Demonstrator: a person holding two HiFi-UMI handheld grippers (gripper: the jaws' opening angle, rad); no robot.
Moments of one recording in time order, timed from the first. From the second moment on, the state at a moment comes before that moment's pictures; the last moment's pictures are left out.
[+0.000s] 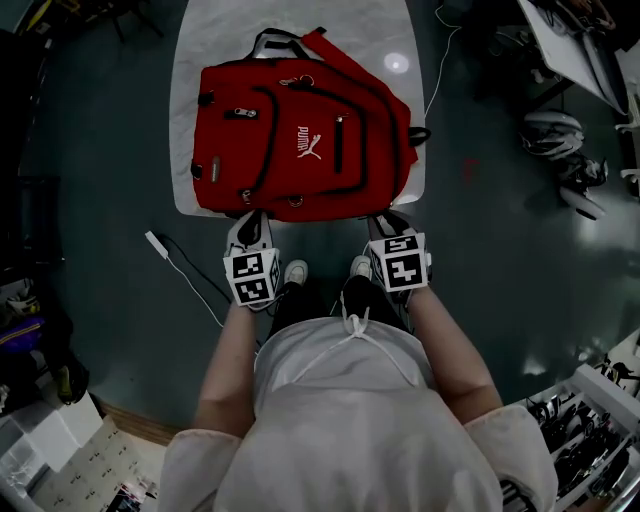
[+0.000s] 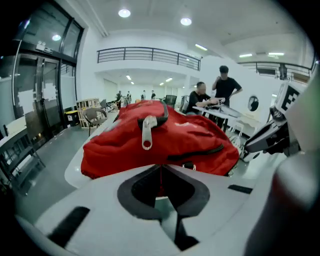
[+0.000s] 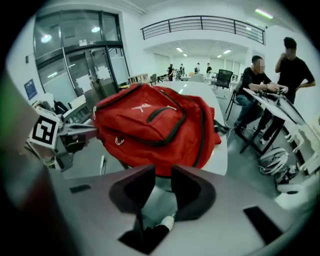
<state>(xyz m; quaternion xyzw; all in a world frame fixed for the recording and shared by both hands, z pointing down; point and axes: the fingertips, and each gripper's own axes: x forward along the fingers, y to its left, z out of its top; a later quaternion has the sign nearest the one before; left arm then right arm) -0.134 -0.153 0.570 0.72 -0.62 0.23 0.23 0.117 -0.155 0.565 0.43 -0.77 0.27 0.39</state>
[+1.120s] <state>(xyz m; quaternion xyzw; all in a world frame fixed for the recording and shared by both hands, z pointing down) -0.050 -0.194 0.211 0.87 -0.49 -0.04 -0.01 0.045 -0.202 0.239 0.52 -0.85 0.04 0.04</state>
